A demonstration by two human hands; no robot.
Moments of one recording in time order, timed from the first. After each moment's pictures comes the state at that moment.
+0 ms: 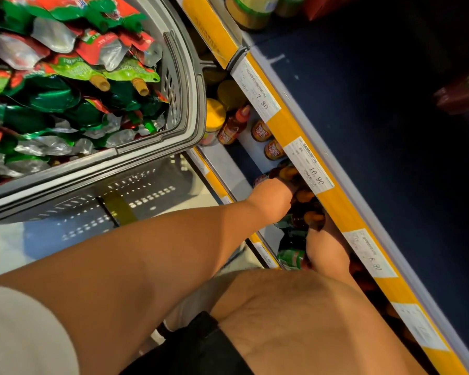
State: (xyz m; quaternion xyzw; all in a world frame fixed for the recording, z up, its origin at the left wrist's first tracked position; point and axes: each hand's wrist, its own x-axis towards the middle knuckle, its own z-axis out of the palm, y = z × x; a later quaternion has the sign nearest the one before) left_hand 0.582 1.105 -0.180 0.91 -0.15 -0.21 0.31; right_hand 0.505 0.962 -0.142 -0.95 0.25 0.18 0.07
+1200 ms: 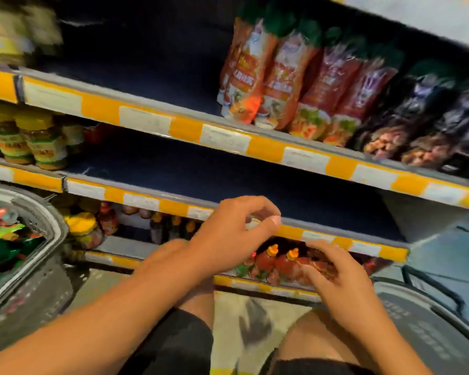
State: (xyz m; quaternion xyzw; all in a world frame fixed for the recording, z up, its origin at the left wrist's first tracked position) left_hand 0.360 1.060 0.110 0.71 -0.44 -0.10 0.54; right_hand 0.182 0.878 0.087 -0.92 0.25 -0.13 0.28
